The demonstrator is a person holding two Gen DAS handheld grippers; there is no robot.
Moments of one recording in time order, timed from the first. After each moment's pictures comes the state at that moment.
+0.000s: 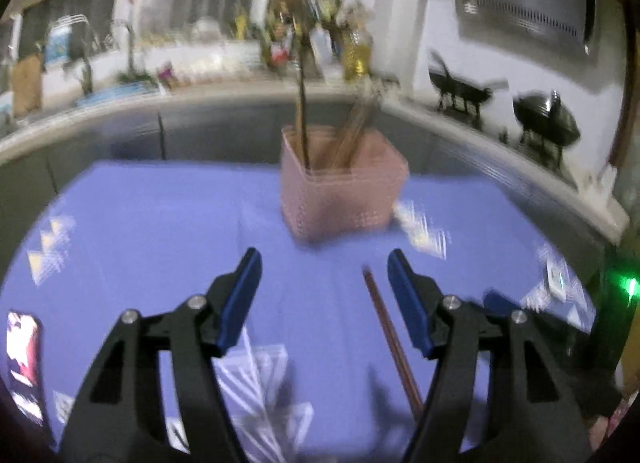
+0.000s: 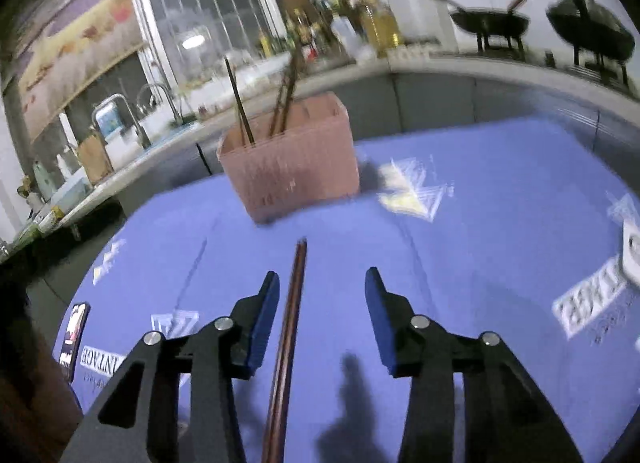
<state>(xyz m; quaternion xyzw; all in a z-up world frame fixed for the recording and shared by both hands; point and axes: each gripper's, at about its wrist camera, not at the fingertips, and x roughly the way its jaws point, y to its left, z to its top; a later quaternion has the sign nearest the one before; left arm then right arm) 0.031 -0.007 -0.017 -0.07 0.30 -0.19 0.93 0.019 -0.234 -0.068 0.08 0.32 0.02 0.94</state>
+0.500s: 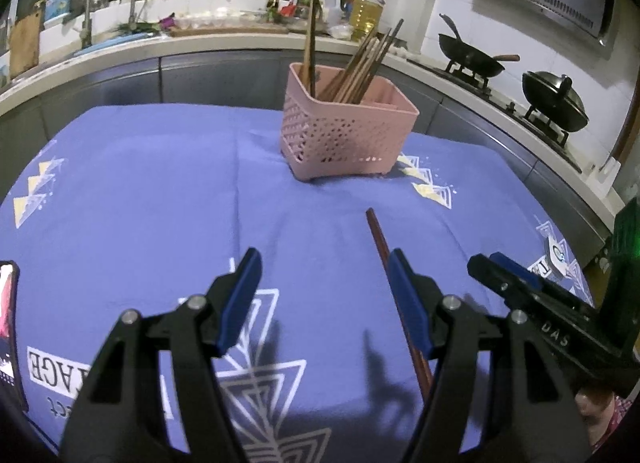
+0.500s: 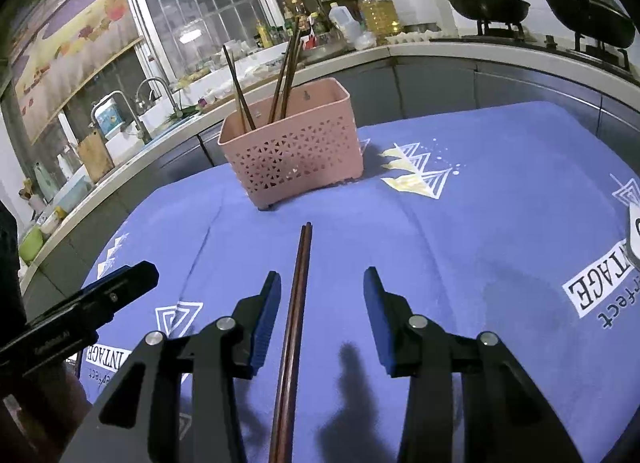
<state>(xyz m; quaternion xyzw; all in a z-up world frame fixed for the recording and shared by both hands) 0.032 0.001 -0.047 -0.09 0.35 -0.19 0.91 0.019 -0.231 -0.069 0.09 0.33 0.03 0.94</state>
